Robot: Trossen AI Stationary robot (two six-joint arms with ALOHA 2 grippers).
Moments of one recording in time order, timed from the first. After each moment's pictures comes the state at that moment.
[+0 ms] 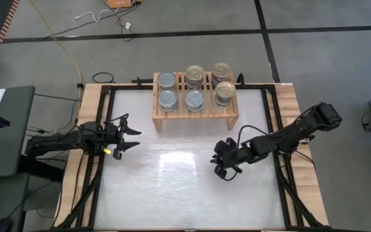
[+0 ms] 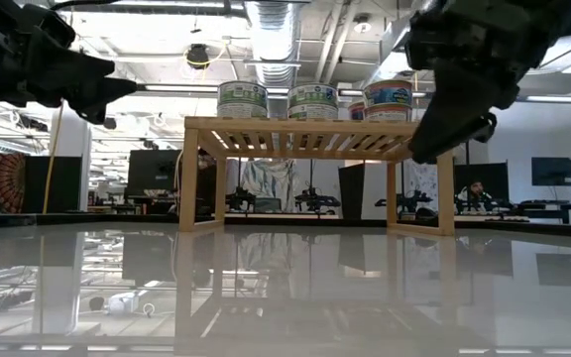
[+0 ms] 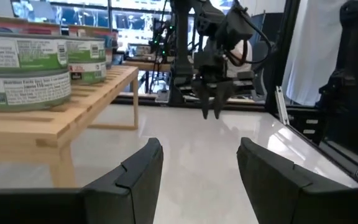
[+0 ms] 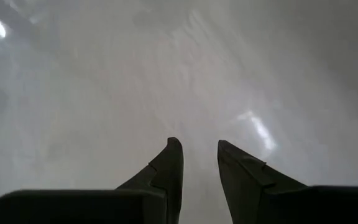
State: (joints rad) left arm 0.10 0.01 0.01 0.05 0.10 -0.06; right arm 0.35 1.41 0.78 -0.25 0.32 0.78
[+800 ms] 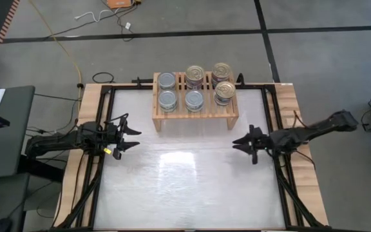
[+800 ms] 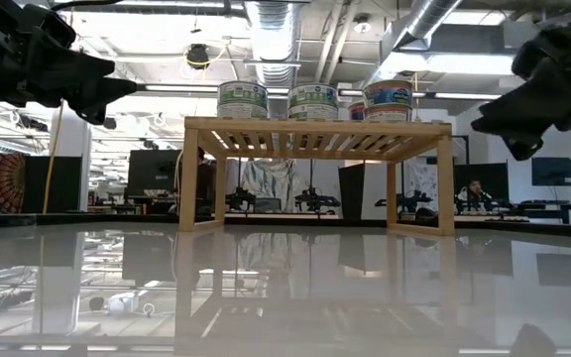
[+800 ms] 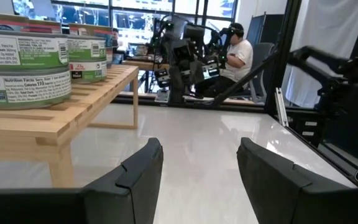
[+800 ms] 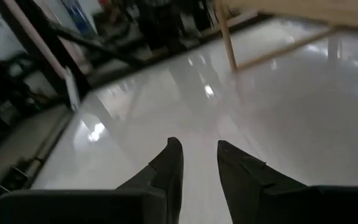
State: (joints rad) left arm 0.10 0.01 0.01 0.05 0.10 -0.08; right arm 0.27 0.37 0.08 0.06 0.32 0.43
